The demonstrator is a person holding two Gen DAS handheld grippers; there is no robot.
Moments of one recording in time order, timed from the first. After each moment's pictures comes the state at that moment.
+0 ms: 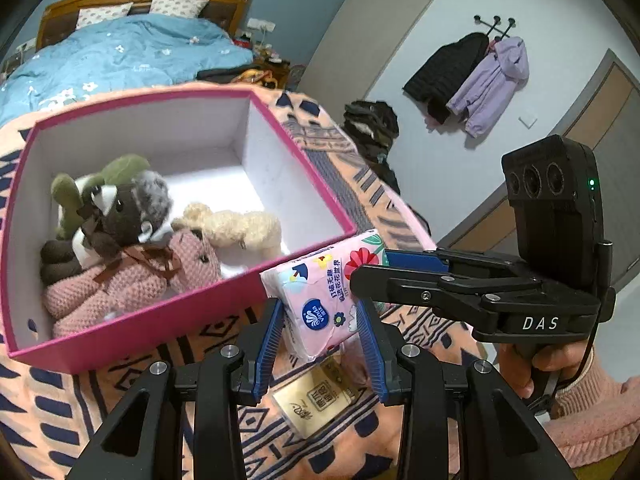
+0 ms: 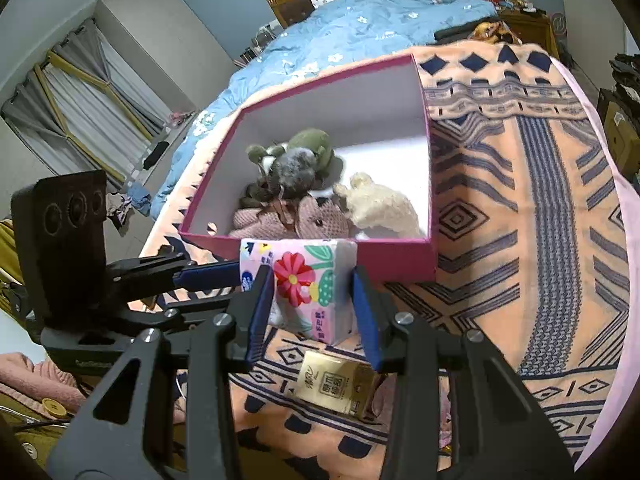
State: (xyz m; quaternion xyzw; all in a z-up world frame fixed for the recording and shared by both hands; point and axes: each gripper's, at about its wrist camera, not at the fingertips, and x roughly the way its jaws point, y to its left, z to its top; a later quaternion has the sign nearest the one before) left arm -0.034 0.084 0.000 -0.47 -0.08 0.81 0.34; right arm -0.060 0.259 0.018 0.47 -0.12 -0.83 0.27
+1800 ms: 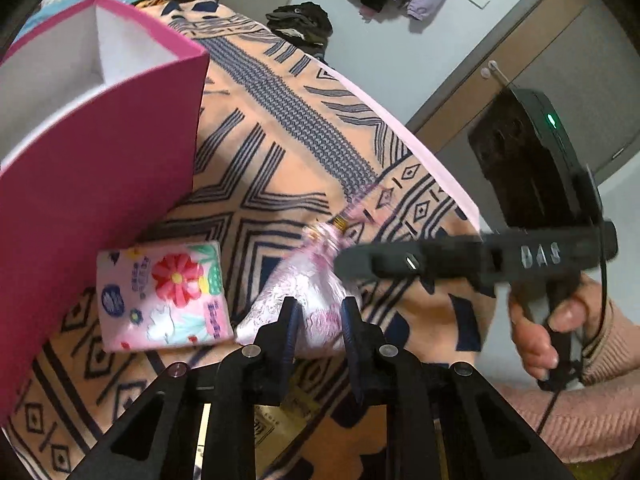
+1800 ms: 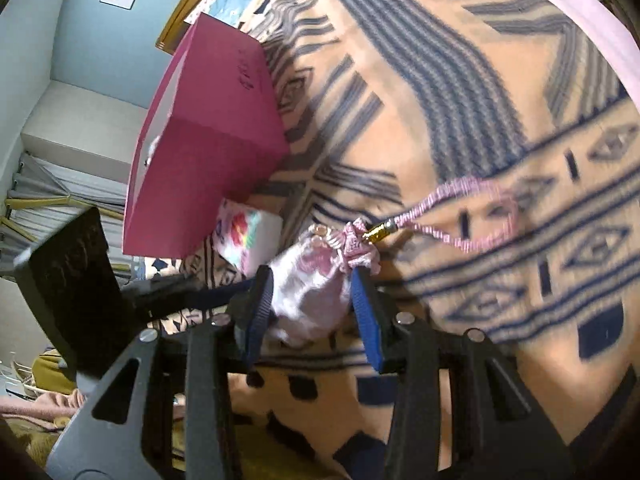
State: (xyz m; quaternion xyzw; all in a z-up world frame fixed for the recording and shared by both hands) left arm -0.009 0.186 -0.081 -0.55 0.05 0.70 0.45; right arm -0.002 0.358 -0.089 0.53 -0.34 -0.76 0.15
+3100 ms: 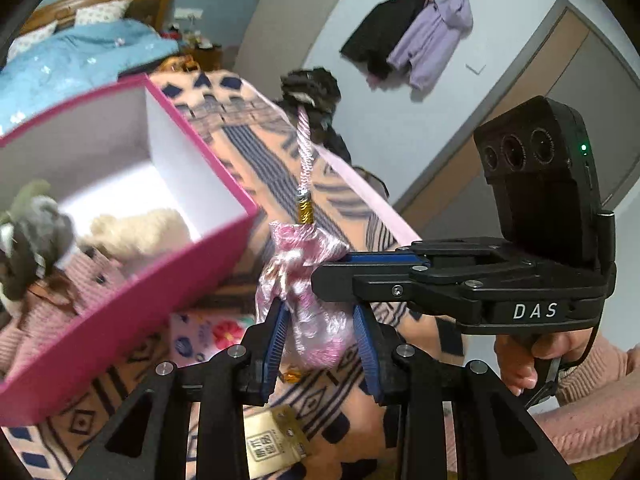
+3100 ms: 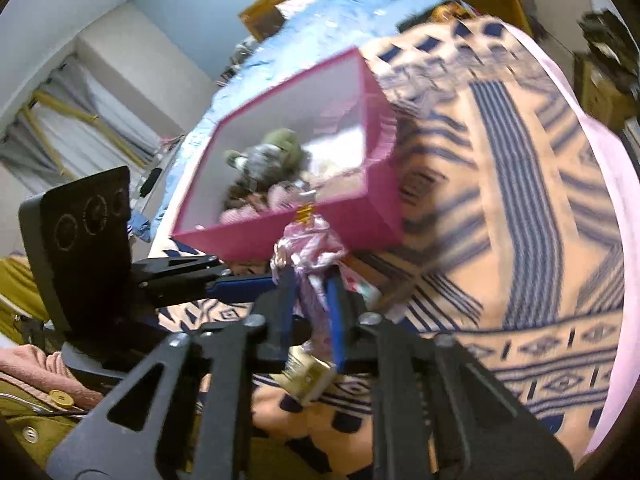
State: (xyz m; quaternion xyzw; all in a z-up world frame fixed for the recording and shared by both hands) left arm -0.023 0.136 0.006 -0.46 -0.02 0.77 0.44; right arm -0.034 0.300 0.016 0.46 -0.18 -0.83 0.24
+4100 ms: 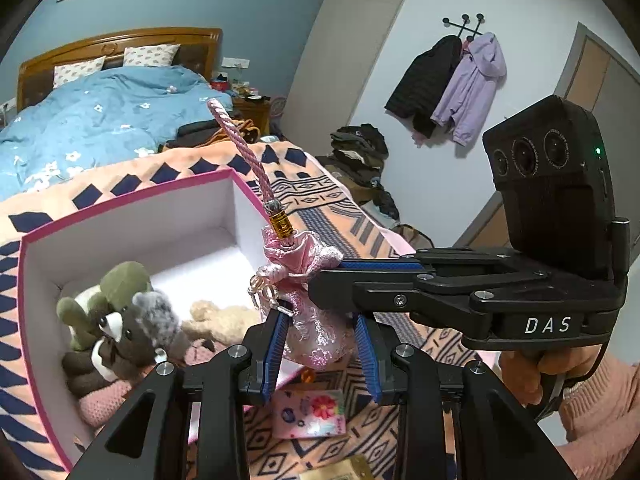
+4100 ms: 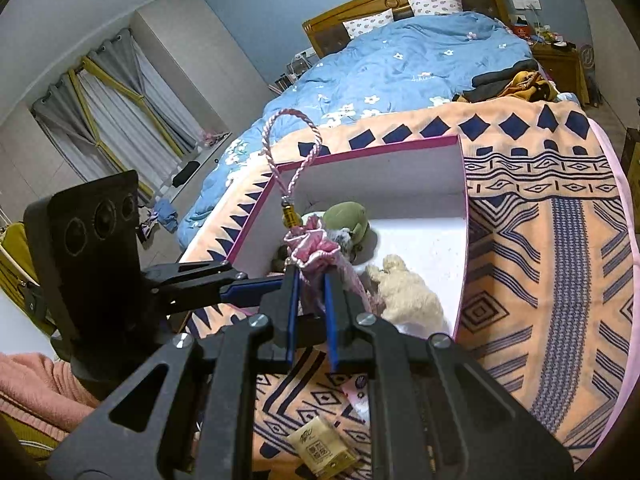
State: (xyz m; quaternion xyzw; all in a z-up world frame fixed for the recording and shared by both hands) left arm -0.080 0.100 0.048 -0.40 -0.02 0.84 0.36; right arm -0.105 0.248 0.070 0.41 -0.13 -0.84 0.33
